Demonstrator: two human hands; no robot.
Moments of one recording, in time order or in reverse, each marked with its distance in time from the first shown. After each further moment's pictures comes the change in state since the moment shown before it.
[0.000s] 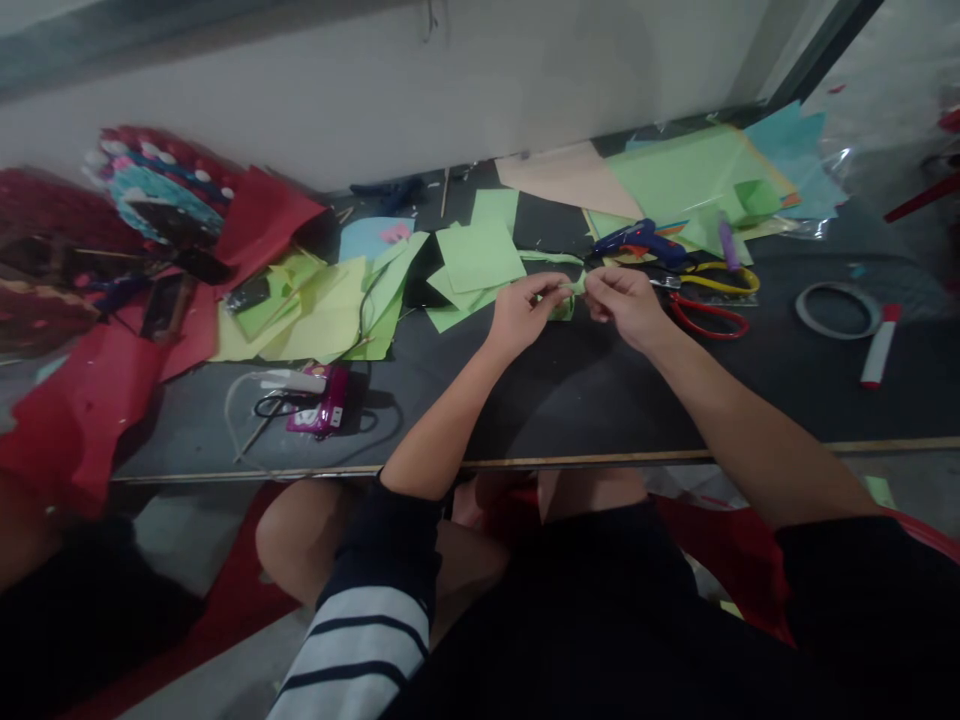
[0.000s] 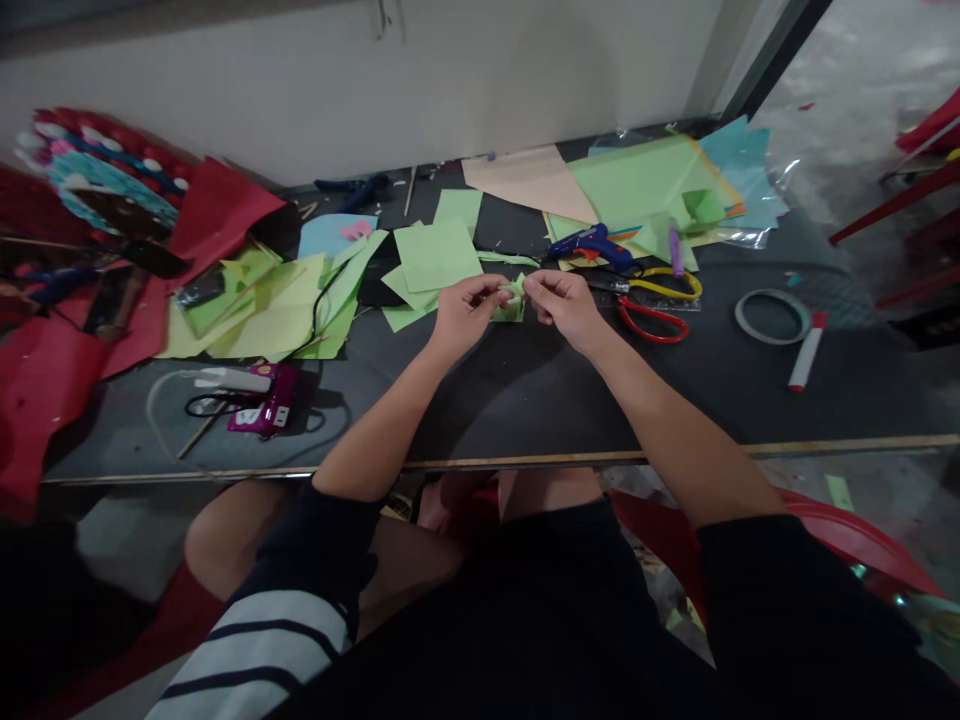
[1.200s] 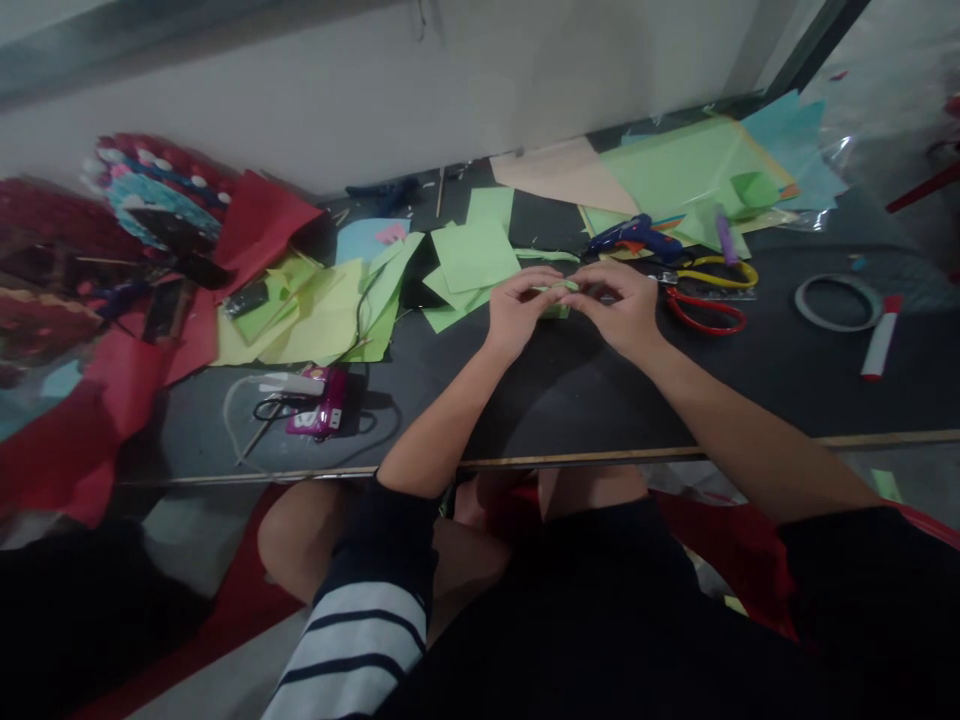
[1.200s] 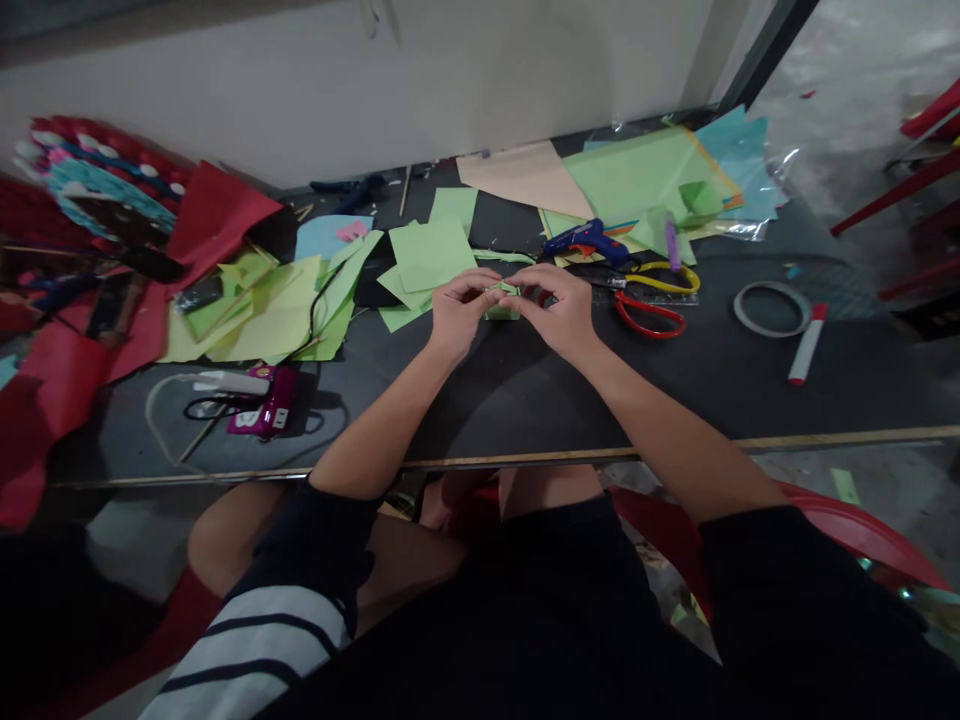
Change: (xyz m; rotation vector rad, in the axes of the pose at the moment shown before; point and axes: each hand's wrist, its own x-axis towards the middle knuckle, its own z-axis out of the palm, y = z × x) left_hand 0.001 -0.022 0.013 -0.267 0.172 -0.067; right_hand -0.012 0.001 0.013 -0.369 0.264 -0.364
